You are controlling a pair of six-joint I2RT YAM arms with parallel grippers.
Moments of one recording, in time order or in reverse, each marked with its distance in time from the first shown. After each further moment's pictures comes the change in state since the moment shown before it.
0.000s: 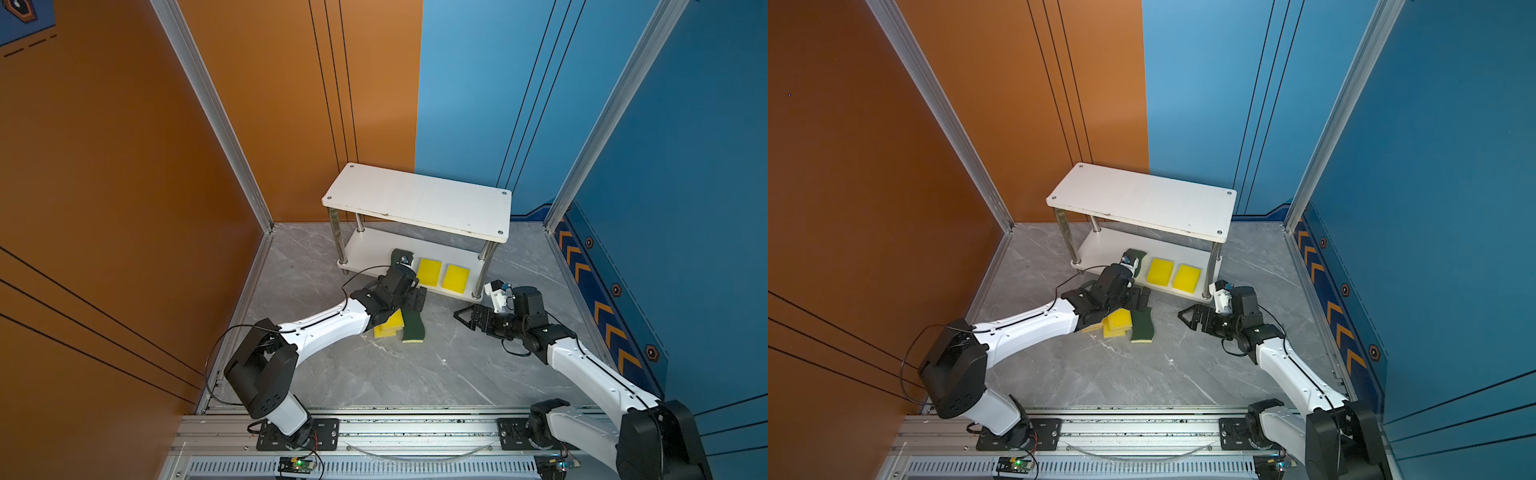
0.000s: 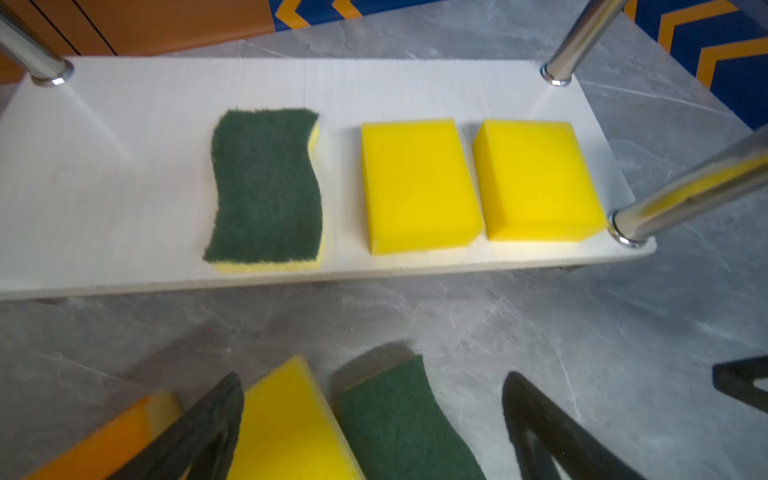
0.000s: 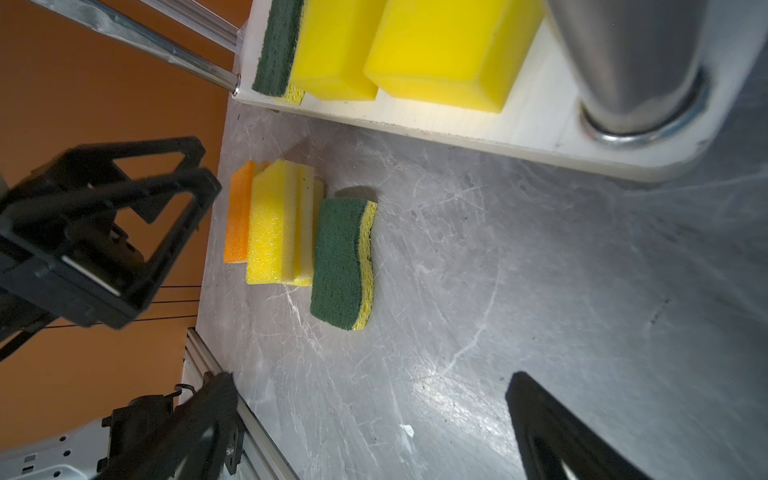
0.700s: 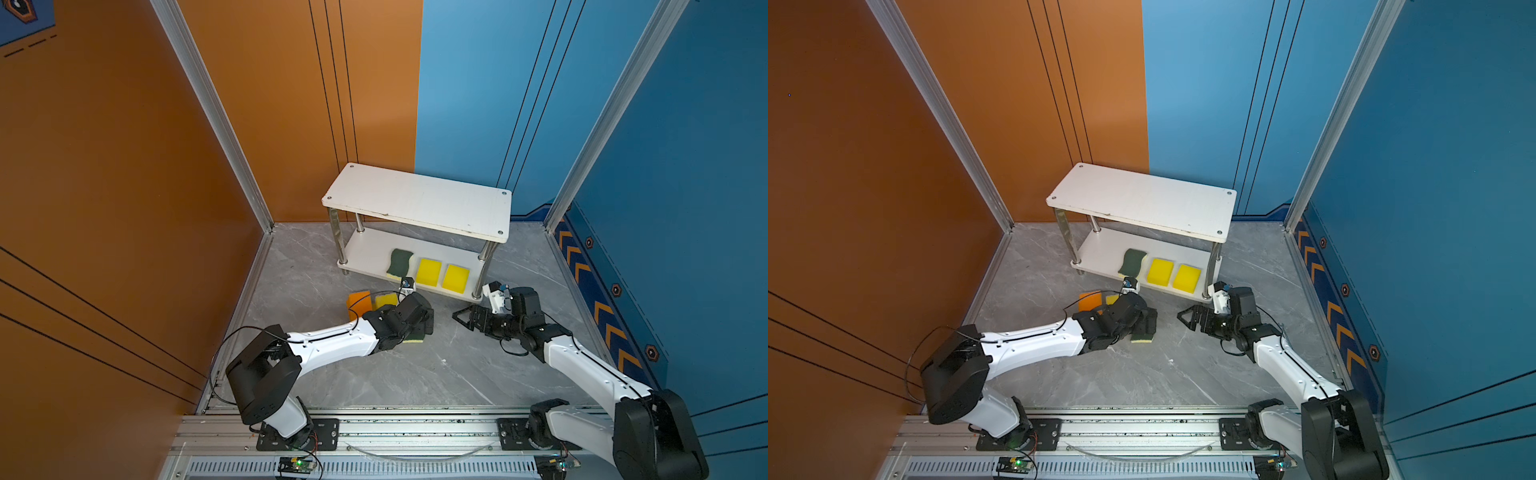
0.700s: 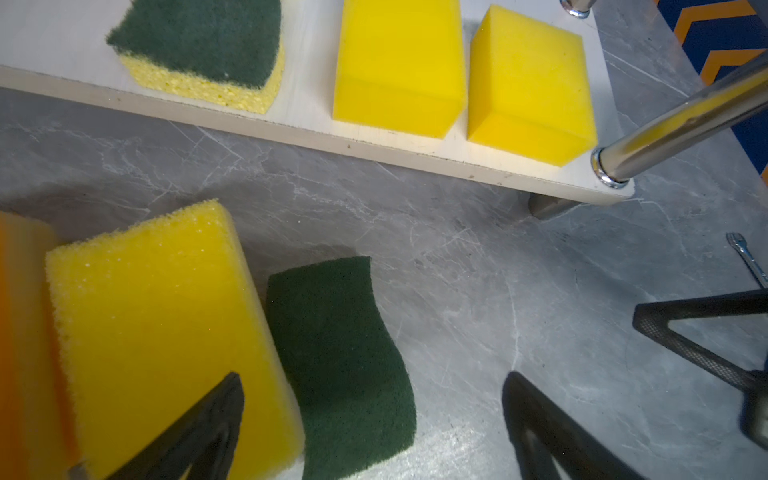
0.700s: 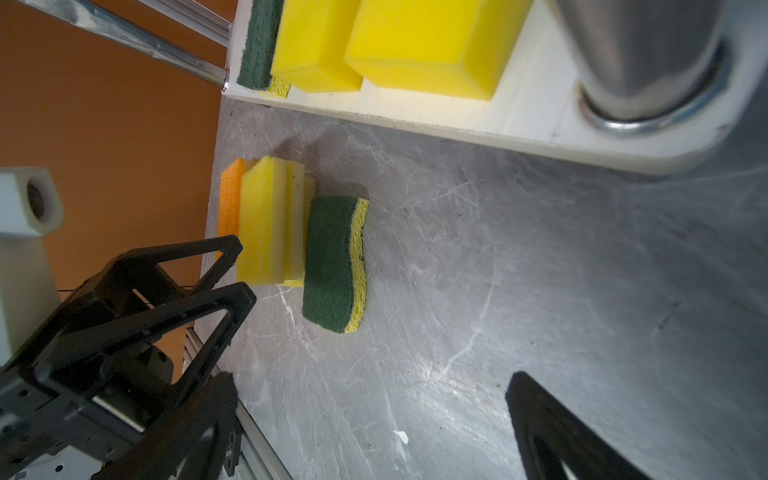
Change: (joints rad) left arm -0.159 -0.010 -0.093 -0.015 -0.092 -0.349; right arm 0.000 0.045 -0.015 0.045 -0.008 0.007
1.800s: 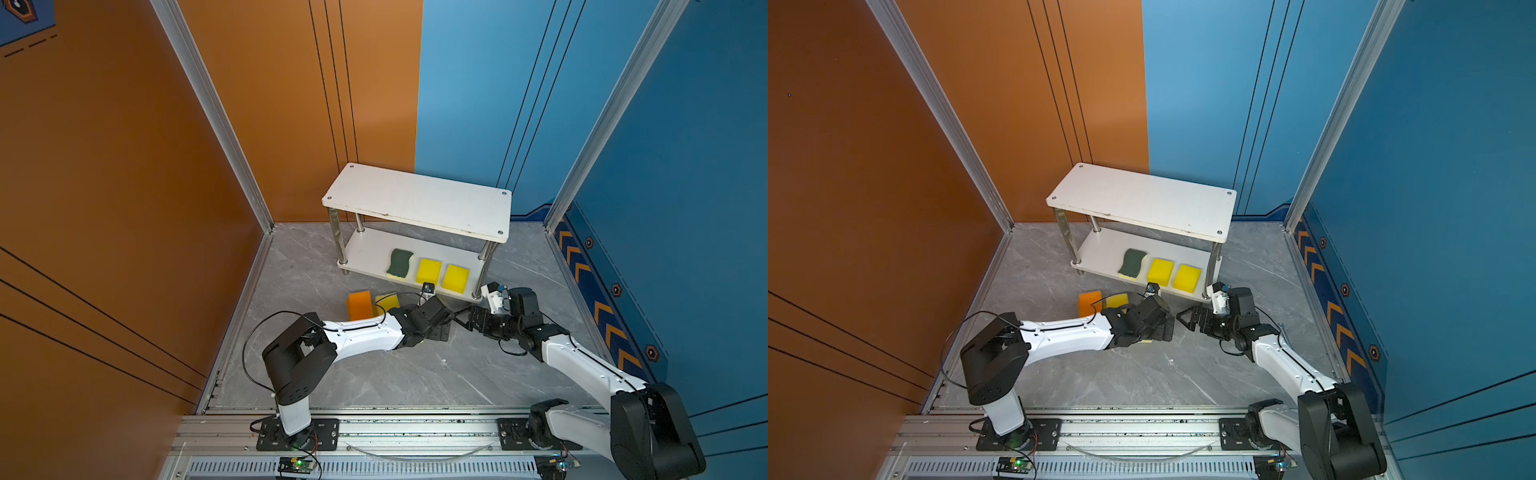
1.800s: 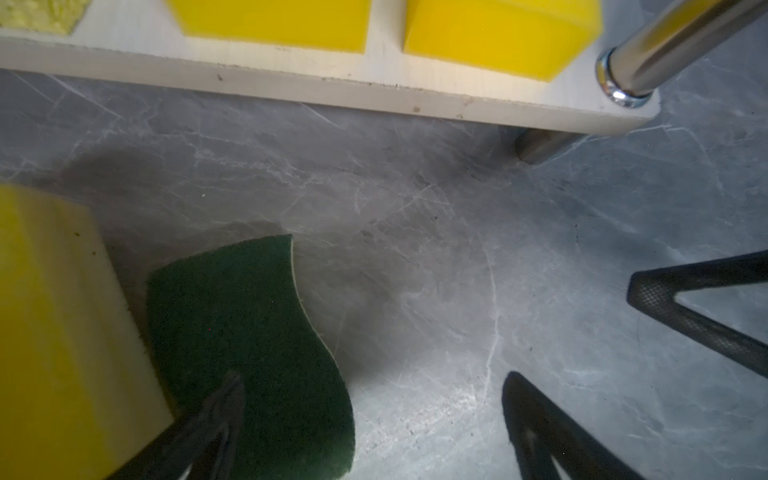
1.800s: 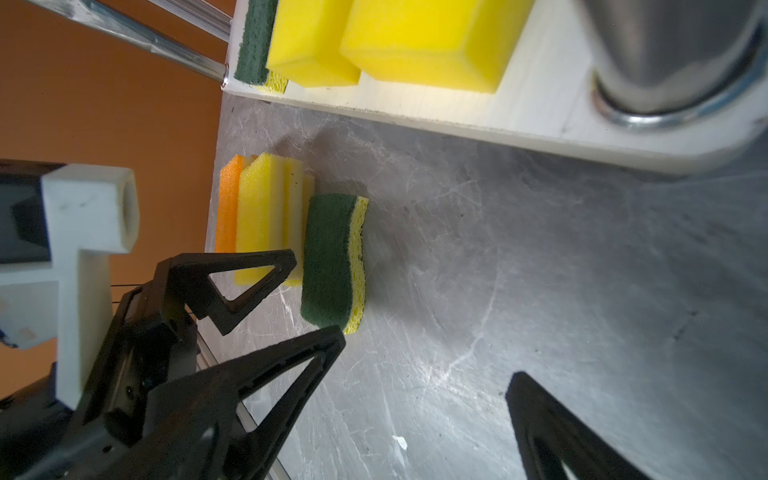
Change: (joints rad) left arm -0.056 0.214 0.180 -0.098 0.047 0.002; right arm 0.000 0.032 -0.011 0.042 -0.016 0.000
